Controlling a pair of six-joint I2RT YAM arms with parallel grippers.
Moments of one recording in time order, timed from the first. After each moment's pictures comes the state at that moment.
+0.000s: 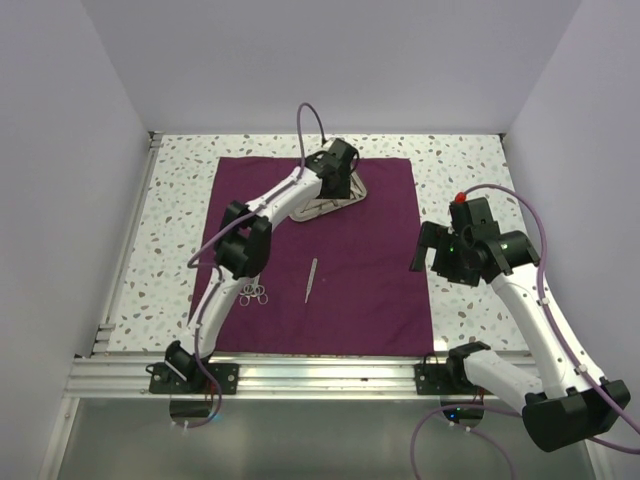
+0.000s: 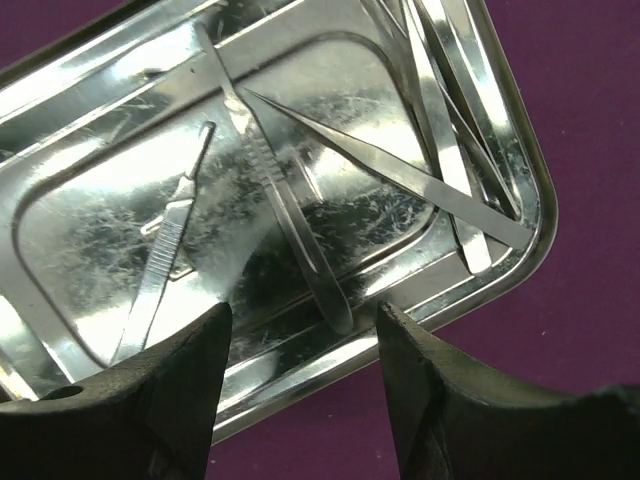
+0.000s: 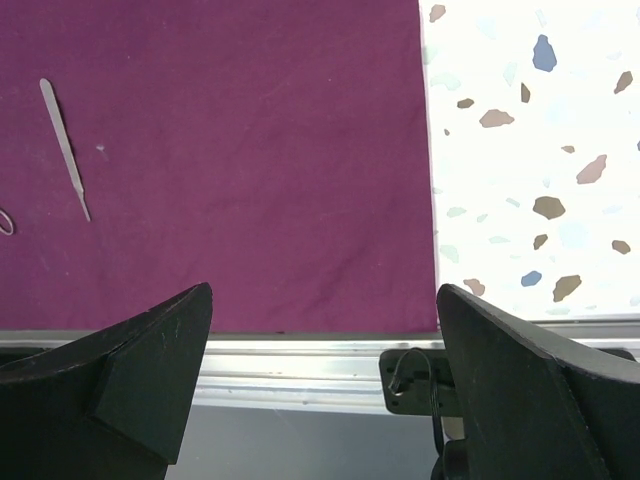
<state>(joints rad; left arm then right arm) -0.61 2.49 2.26 -0.73 -0.28 -0.52 0.27 1.01 1.07 -1.13 0.02 0.53</state>
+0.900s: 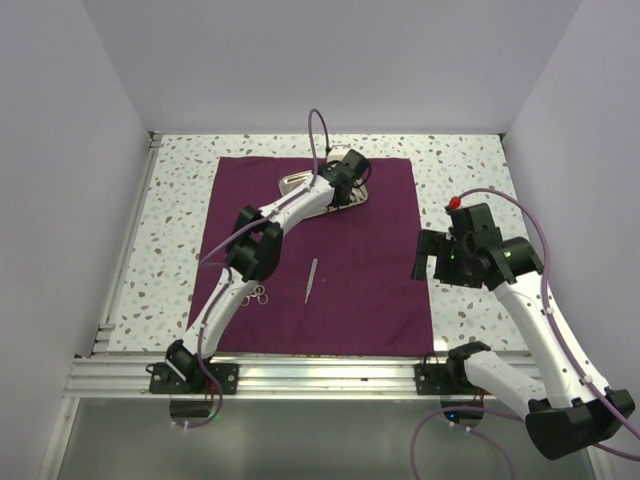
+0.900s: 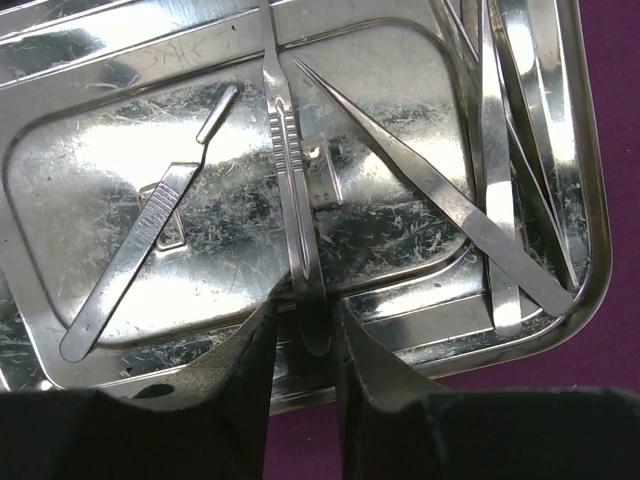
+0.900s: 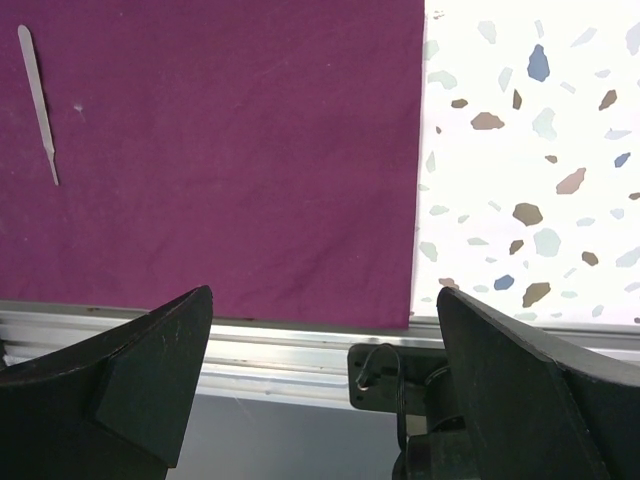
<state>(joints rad) -0.67 2.60 2.35 -0.80 -0.46 -0.63 0.29 0.96 1.06 -1.15 0.01 0.42</state>
